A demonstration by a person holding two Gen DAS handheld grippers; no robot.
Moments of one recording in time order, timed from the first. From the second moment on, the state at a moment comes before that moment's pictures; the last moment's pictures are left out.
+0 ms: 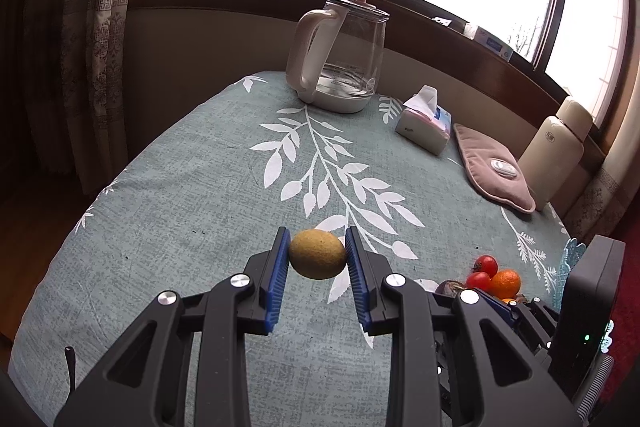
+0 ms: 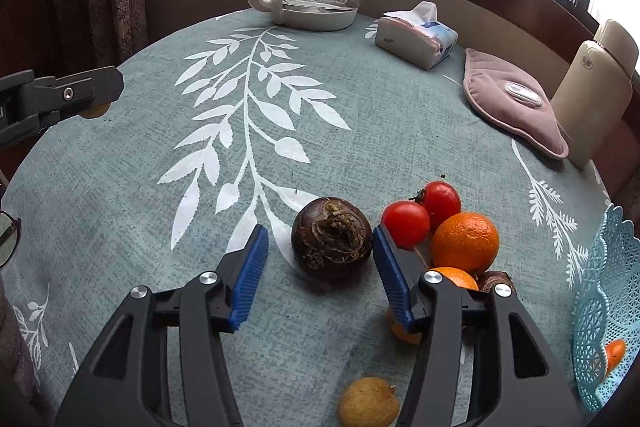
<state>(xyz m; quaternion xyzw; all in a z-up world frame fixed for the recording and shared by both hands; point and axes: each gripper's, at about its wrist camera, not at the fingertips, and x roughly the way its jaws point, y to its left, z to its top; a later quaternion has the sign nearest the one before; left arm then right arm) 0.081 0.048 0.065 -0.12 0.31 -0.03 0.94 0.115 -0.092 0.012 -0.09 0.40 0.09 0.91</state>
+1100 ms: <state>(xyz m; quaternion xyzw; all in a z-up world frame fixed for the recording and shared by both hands) 0.075 0.038 0.064 -0.11 0.31 -0.04 0.94 0.028 -0.150 0.072 -0.01 0.32 0.06 0.94</state>
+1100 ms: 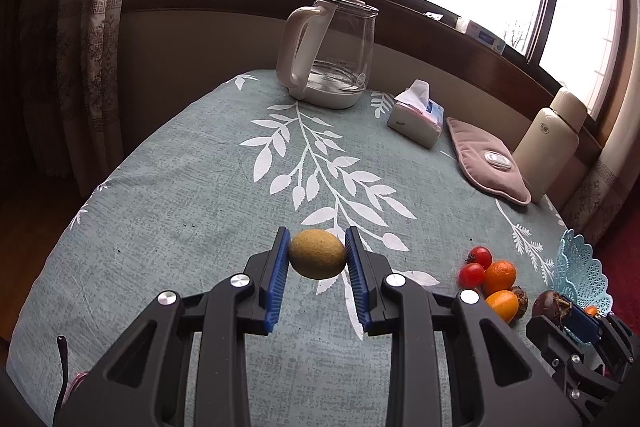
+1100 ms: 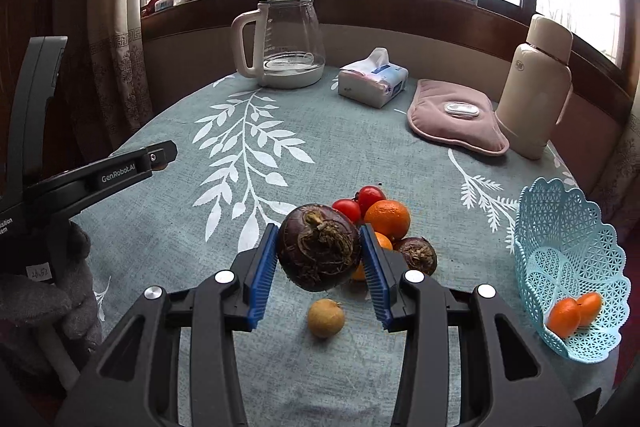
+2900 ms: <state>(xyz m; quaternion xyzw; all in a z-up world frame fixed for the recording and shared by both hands) 0.055 -0.021 0.054 -0.05 0.33 -0.10 0.94 -0.050 -0.392 0.059 0.21 0.29 -0.16 0.92</state>
